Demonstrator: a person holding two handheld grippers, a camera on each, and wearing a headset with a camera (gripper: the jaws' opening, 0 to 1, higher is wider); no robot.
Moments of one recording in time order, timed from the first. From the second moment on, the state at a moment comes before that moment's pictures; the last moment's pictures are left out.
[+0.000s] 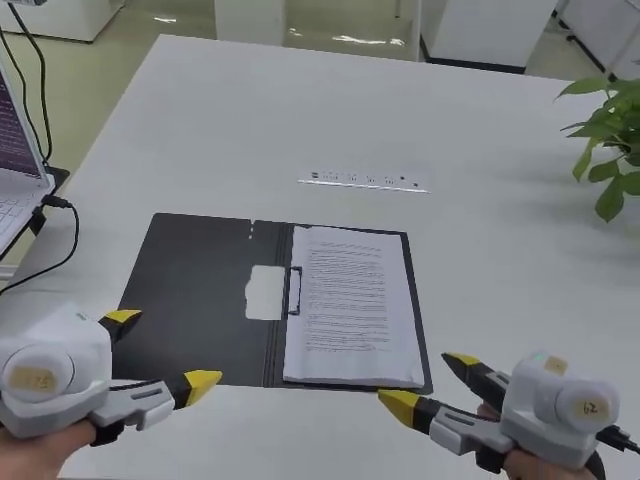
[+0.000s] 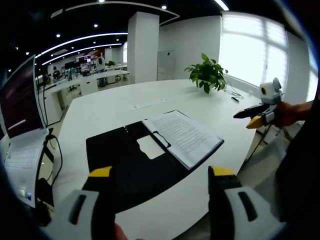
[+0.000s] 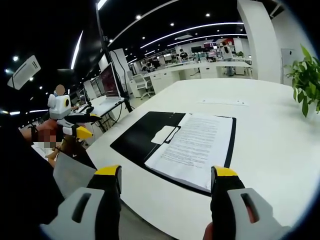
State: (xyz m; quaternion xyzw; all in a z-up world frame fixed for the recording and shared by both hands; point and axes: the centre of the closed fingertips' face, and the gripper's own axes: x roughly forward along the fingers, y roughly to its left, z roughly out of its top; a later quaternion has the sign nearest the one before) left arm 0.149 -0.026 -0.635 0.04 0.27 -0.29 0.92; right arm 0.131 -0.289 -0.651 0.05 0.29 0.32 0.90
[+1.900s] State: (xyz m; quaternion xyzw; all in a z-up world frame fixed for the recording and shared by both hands) left arm 0.170 -0.087 -0.641 0.07 0.27 -0.37 0.88; right arm 0.127 -0.300 -0.656 0.05 0.30 0.30 0.90
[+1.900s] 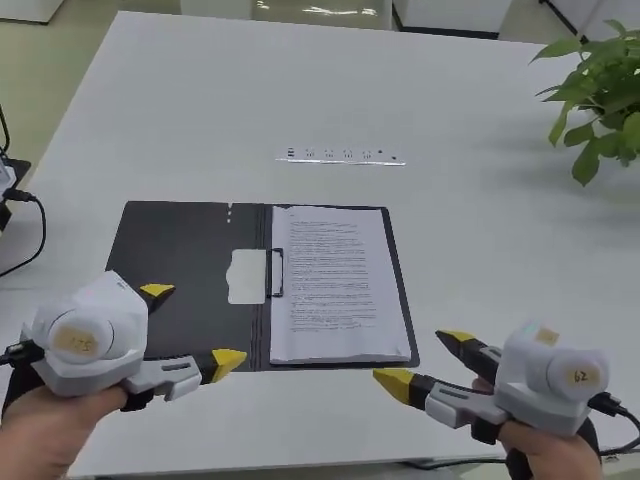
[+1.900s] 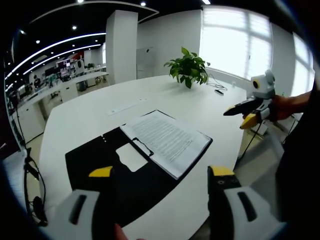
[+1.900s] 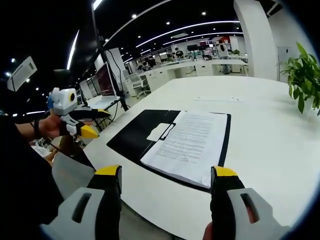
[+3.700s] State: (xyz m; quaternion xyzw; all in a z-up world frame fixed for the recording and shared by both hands) left arm 0.228 -0.280 -0.713 0.12 0.31 -0.52 0.78; right arm 0.132 -0.332 -0.671 0.08 0.32 0.27 0.91
